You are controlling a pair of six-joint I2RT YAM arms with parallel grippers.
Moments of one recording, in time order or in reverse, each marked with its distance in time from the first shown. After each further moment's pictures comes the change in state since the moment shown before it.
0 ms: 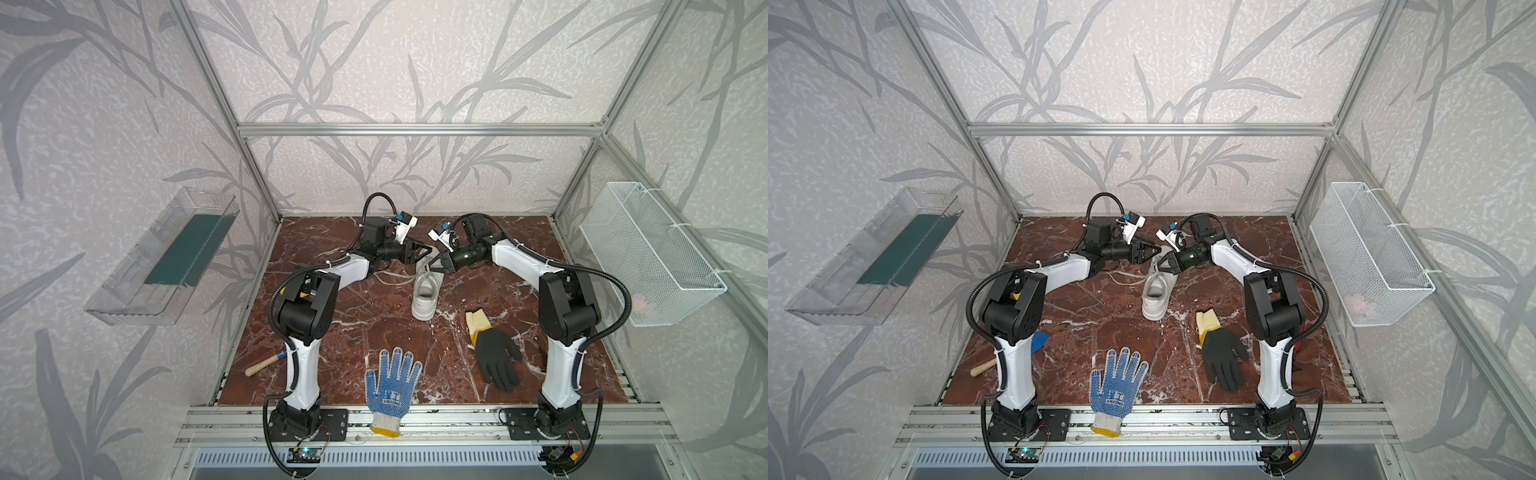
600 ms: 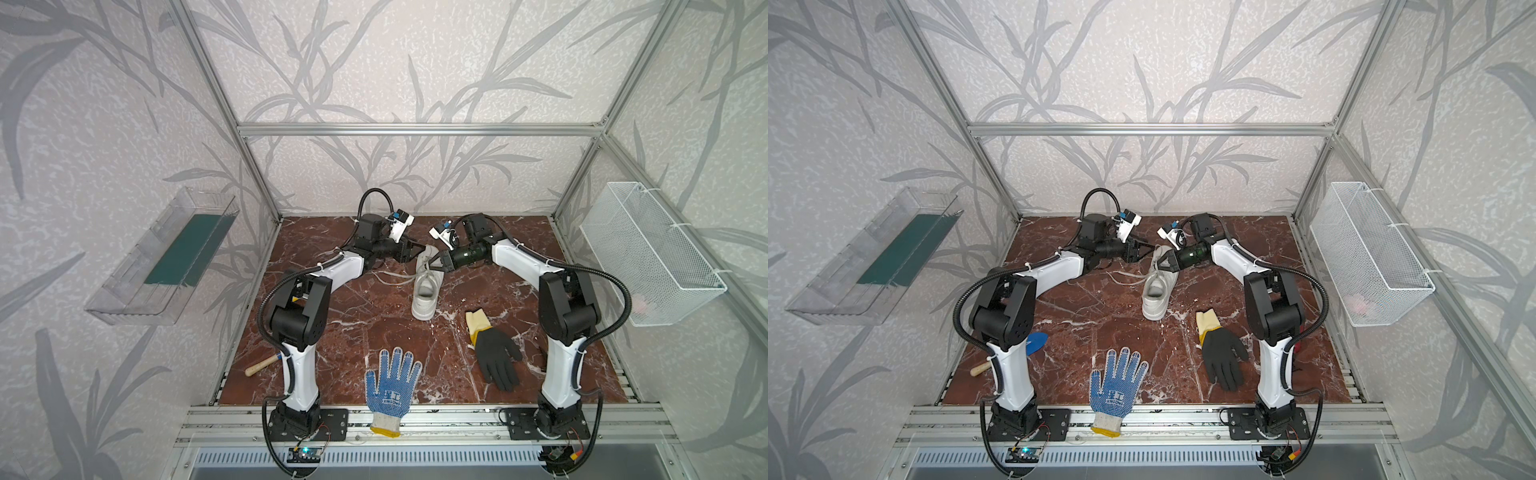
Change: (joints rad) left arm 0.024 -0.078 0.000 -0.157 -0.079 0.135; right arm -0.007 0.000 0.000 0.029 -0.004 0.095
